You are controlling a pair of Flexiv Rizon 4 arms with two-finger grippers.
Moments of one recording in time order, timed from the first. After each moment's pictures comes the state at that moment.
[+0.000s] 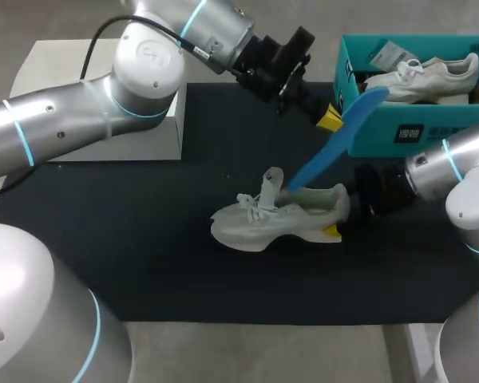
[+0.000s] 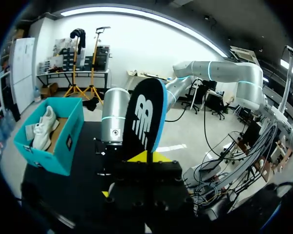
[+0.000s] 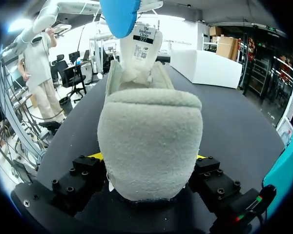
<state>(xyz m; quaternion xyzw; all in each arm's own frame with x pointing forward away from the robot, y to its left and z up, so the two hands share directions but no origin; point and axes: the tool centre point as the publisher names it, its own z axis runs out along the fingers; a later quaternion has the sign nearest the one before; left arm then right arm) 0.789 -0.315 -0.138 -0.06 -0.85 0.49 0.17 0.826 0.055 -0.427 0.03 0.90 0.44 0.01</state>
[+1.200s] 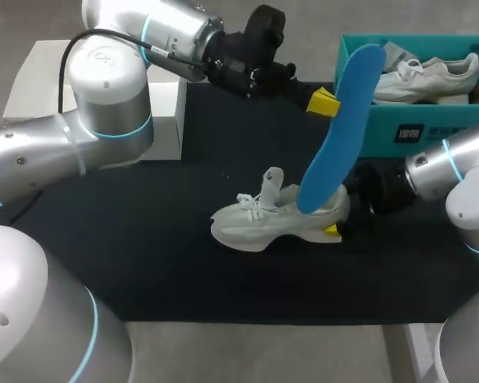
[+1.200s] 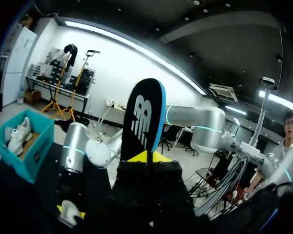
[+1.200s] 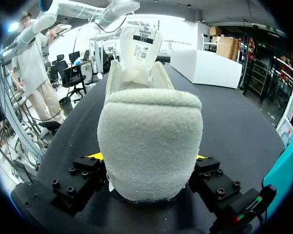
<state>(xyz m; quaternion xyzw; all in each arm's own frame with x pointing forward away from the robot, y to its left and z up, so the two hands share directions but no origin) 0.690 -0.284 -0.021 -0.05 -0.73 0.60 0.31 0.826 0.055 -0.427 0.03 0.90 0.44 0.01</state>
